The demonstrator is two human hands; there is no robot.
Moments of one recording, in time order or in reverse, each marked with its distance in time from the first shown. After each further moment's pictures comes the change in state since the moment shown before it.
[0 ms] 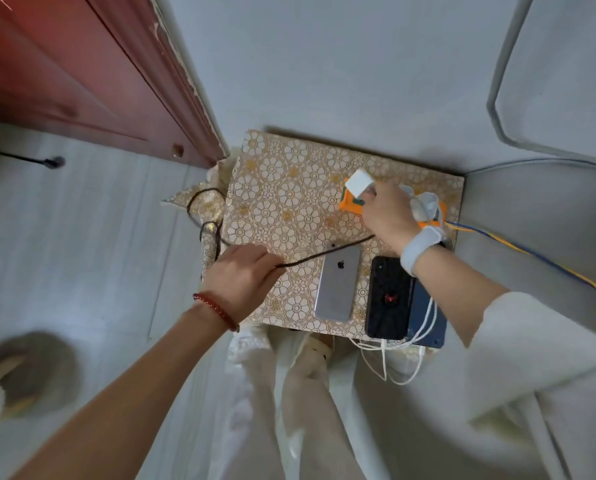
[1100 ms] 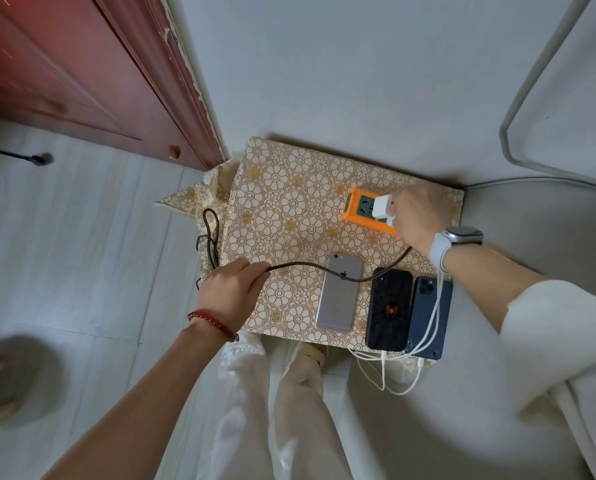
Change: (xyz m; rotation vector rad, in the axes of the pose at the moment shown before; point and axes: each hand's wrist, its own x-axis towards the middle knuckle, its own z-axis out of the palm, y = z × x) left_hand -0.011 -0.019 0.017 -0.151 0.045 -0.314; right_hand 0.023 0.019 -0.028 -0.882 0.004 -0.244
